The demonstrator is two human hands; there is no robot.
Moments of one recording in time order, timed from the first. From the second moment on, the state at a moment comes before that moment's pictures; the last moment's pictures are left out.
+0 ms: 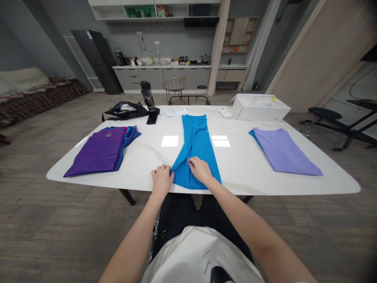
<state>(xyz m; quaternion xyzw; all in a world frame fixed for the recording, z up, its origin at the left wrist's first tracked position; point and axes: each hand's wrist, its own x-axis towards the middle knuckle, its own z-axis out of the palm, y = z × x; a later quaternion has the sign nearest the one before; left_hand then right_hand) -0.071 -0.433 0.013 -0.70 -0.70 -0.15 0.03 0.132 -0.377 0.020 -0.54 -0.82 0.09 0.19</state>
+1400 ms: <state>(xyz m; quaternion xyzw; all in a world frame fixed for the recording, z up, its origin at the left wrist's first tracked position) -0.042 -0.485 0.030 -0.84 -0.50 -0.20 0.01 0.211 -0.458 0.040 -0.51 -0.81 0.13 0.25</state>
